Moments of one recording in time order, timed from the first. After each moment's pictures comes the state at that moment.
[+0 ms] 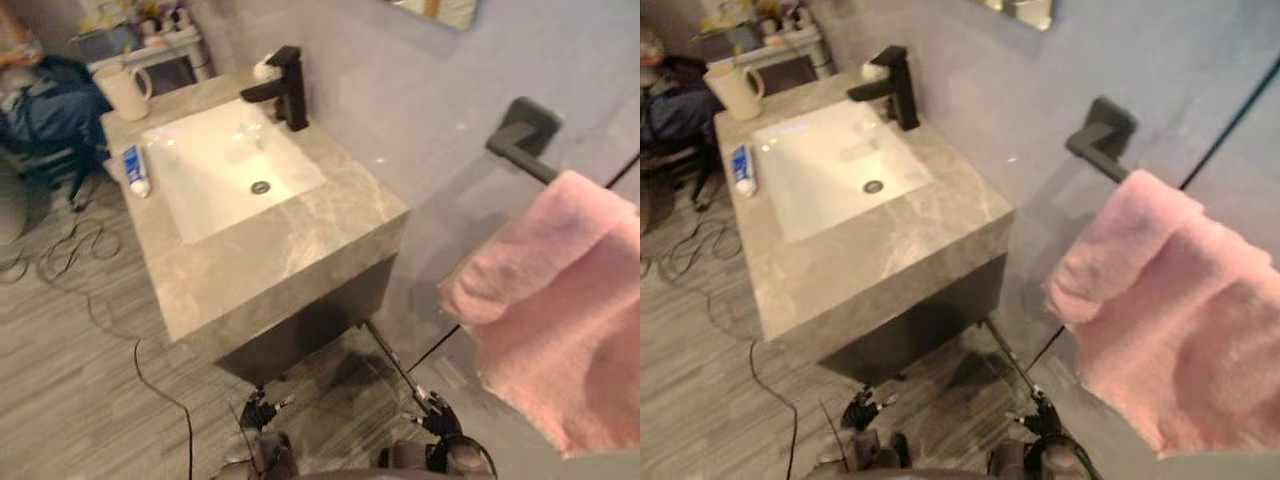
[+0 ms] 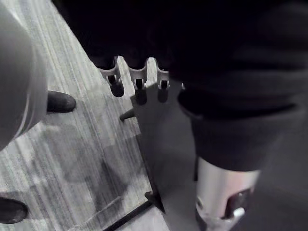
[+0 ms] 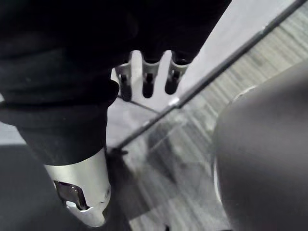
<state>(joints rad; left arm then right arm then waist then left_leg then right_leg) 0.05 0.00 0.07 0.94 -0.12 -0.13 0.07 0.04 -0.03 -0.07 0.94 -0.01 -0.09 -0.08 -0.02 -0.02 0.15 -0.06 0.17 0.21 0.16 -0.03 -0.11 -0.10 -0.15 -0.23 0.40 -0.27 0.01</state>
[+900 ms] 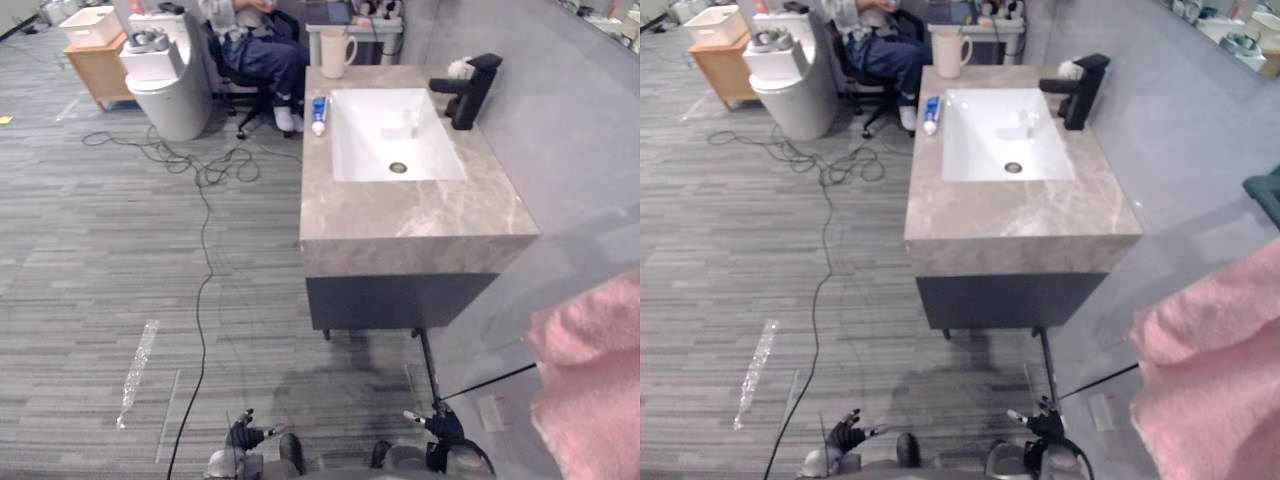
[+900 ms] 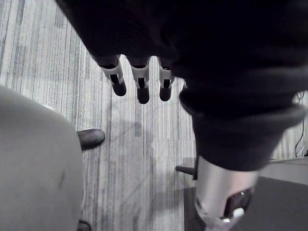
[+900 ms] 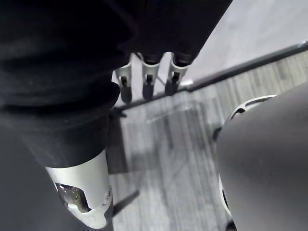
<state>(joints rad) 0.07 0.09 0.04 1.05 -0.03 -0.12 0.05 0.04 -0.02 -0.14 1.01 0.02 -0.09 -0.09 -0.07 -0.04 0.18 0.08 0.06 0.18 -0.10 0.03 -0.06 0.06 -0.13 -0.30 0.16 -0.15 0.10</state>
